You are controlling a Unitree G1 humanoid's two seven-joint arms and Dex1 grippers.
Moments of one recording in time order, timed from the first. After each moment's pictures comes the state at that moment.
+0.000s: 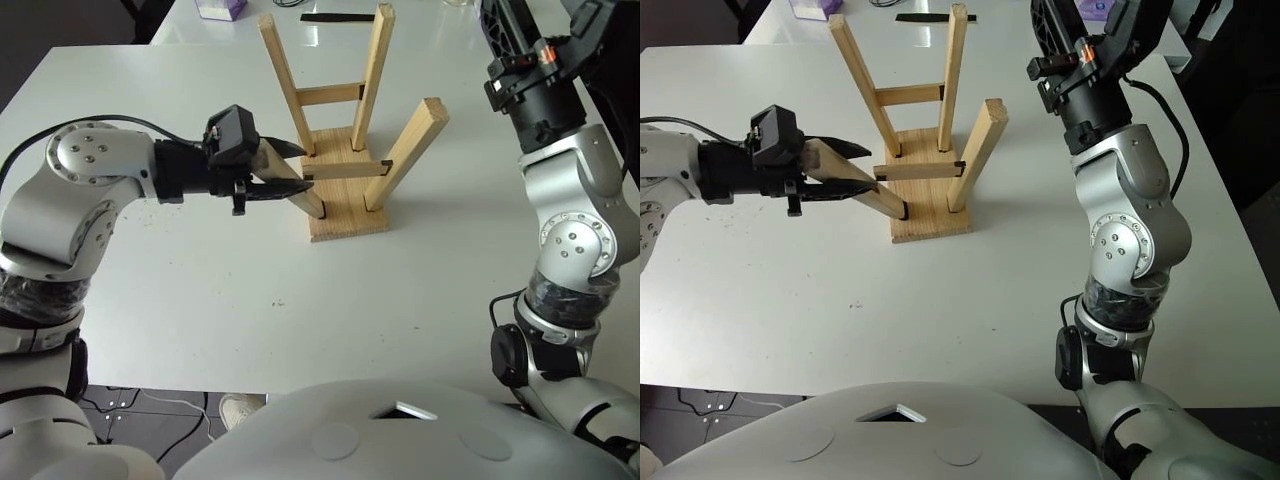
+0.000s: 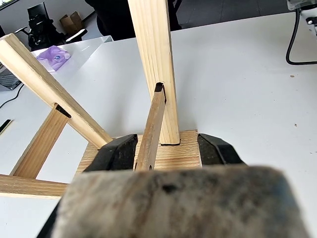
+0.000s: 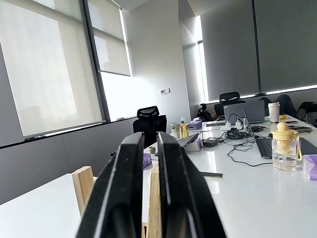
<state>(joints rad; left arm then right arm) -0.36 0.96 -0.07 -0.40 -0.62 0.55 -1.04 -0.41 -0.20 -0.20 -0.50 0.59 0.59 0.16</state>
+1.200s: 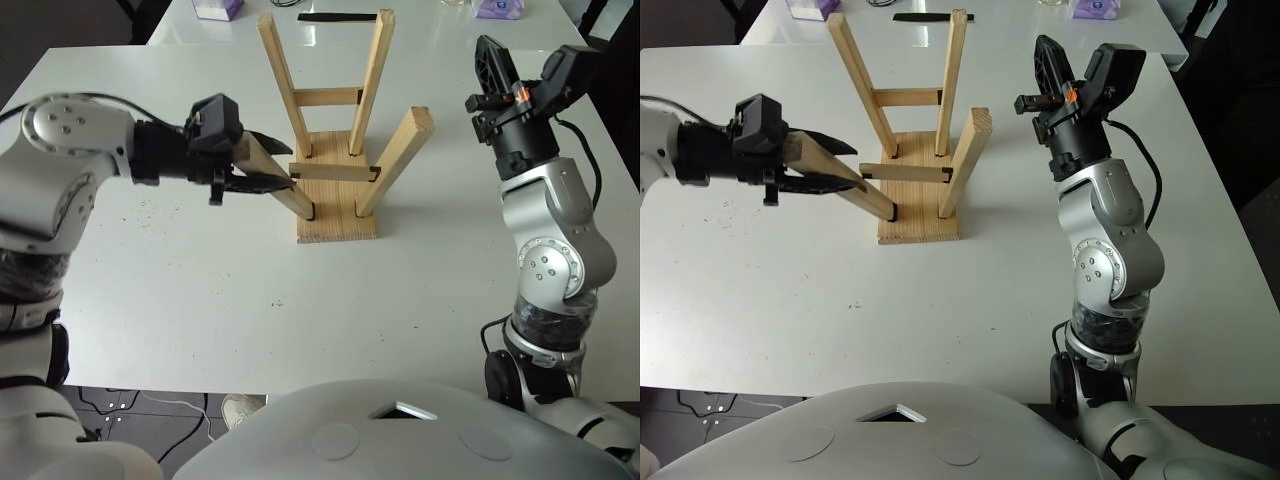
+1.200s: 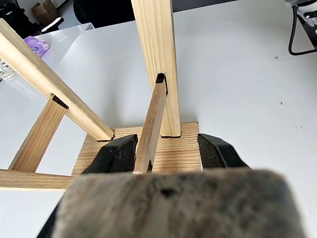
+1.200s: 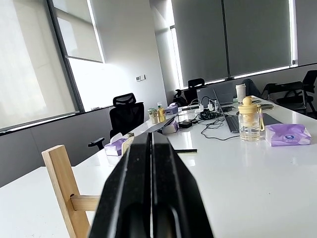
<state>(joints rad) -0.62 1.00 -0.22 -0.12 -0.55 0.49 -1.26 -0.27 -0.13 -0.11 -0.53 0.48 0.53 0.04</state>
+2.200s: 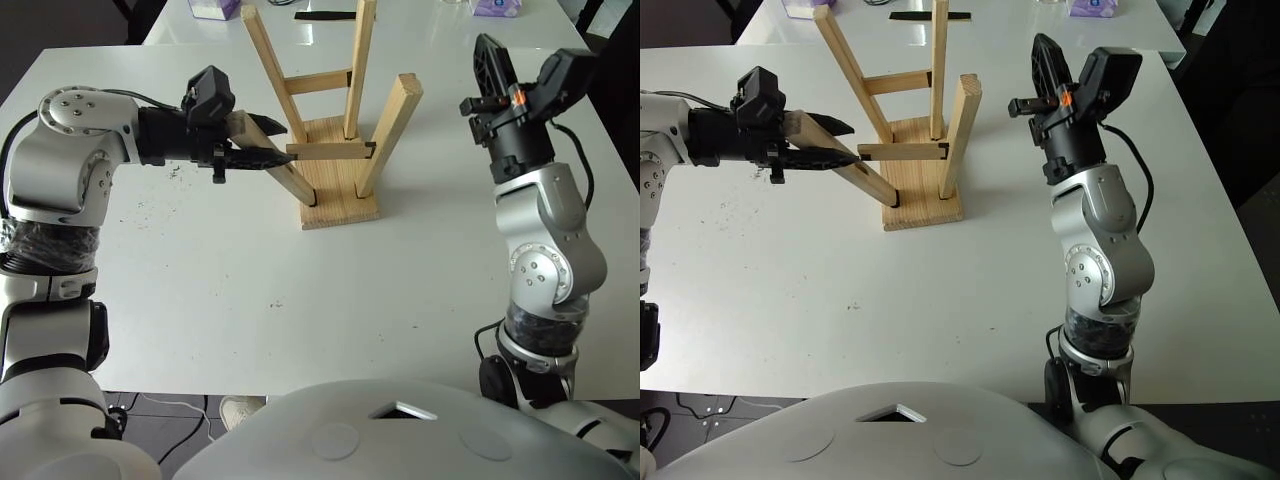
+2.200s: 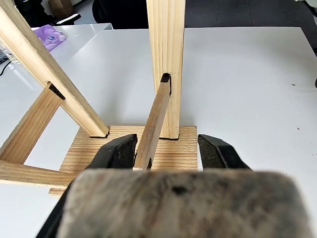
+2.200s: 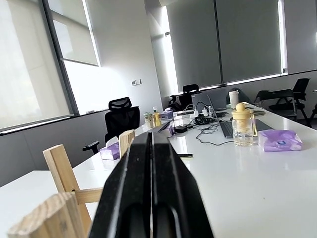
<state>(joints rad) -0.59 0.85 -0.11 0.02 -0.50 0.54 -1.27 -0.30 -0.13 -0.10 -0.55 0.47 0.52 0.07</state>
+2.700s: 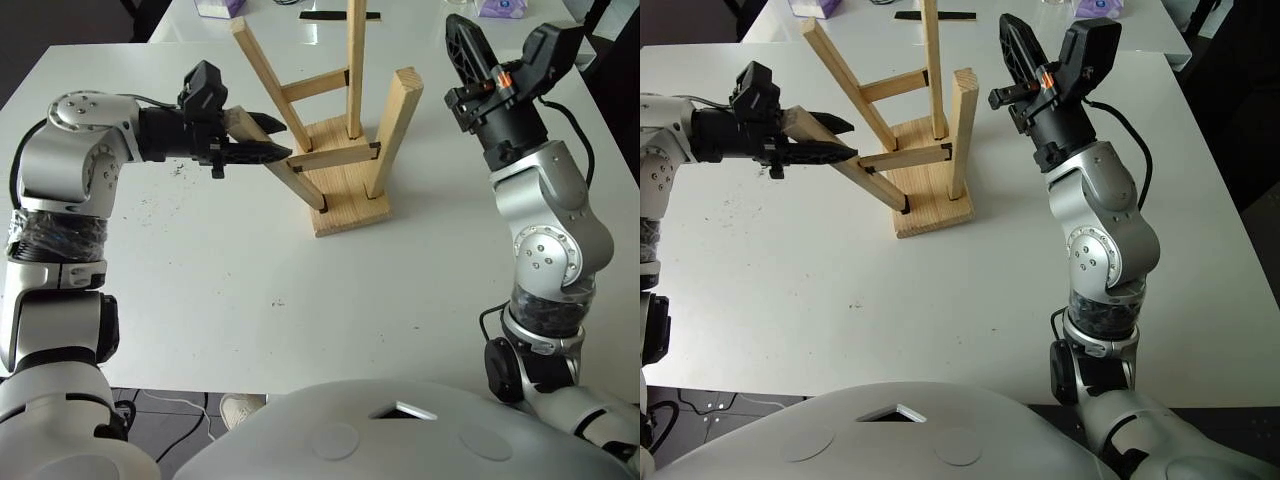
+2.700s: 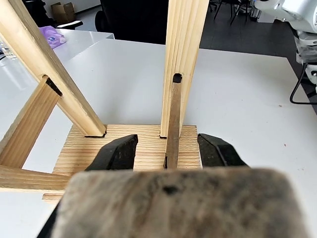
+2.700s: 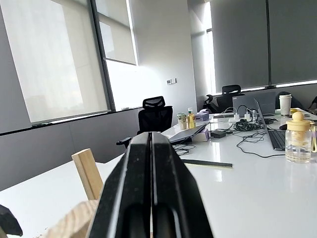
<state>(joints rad) -0.64 0.81 -0.14 0.12 -0.50 0.49 -1.33 -0.36 -0.17 -0.08 -0.51 0.52 0.55 0.17</state>
